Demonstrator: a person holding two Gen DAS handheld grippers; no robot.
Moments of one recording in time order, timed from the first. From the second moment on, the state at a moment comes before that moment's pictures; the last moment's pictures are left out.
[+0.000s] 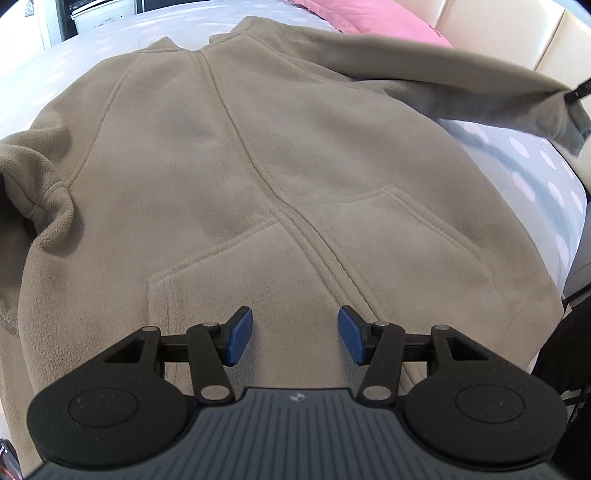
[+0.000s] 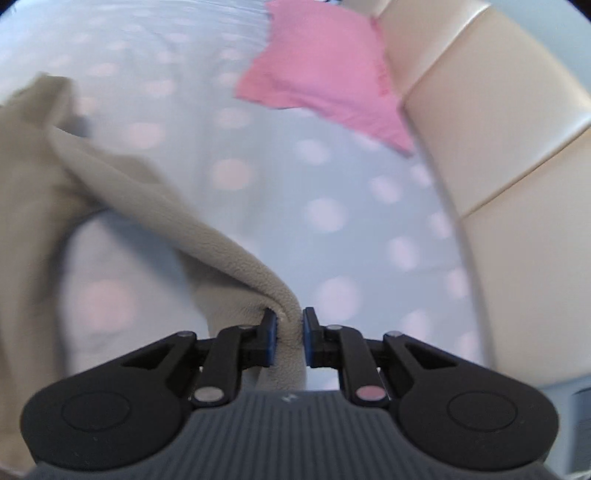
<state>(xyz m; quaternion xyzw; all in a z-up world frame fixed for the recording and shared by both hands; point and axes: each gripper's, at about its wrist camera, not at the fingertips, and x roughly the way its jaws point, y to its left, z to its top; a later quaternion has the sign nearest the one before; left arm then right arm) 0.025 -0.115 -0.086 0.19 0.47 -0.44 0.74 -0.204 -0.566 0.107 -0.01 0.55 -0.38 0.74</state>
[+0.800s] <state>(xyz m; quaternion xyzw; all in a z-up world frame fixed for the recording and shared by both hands) 0.084 -0.117 -0.060 0.19 0.47 -0.35 0.79 -0.133 -0.715 -0.028 -0.09 0.53 -0.48 0.70</state>
